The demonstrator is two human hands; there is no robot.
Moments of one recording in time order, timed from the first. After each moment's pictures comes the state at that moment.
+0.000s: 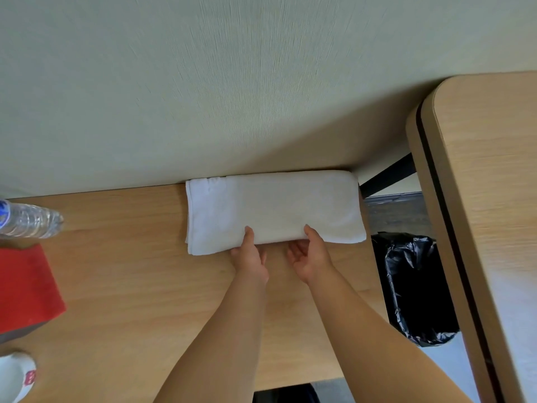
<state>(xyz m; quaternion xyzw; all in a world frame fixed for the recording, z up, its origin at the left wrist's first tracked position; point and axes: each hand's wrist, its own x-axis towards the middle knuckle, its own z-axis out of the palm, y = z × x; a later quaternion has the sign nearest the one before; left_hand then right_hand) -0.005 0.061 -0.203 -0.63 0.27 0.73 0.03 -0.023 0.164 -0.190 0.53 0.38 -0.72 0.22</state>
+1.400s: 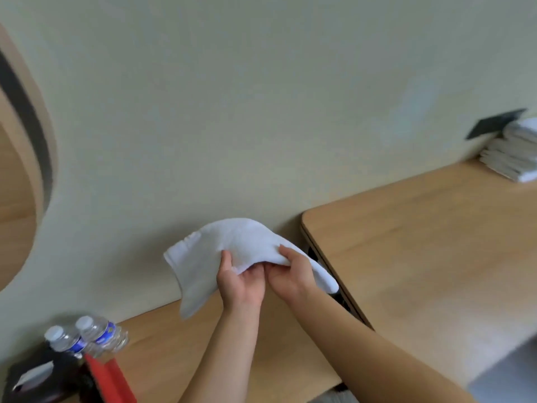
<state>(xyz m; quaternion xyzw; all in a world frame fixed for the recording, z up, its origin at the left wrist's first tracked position) 0.077 0.034 0.211 -0.26 0.10 0.96 0.00 0.086 0.117 0.225 0.32 0.10 -0.93 0.17</state>
